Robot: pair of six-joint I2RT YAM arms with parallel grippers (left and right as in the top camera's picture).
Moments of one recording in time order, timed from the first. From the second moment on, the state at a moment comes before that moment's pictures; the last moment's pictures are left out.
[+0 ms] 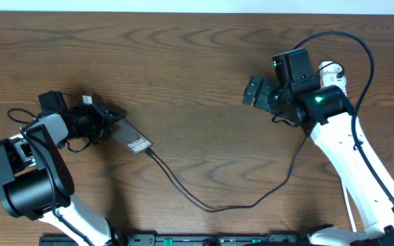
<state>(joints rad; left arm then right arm) 0.41 1.92 0.95 -0.38 0.86 -0.51 0.35 1.47 1.32 -0.87 0.00 0.66</state>
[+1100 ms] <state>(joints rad) 0.40 1.89 0.97 -0.50 0.85 -0.51 0.35 1.47 1.32 -0.87 0.00 0.66</state>
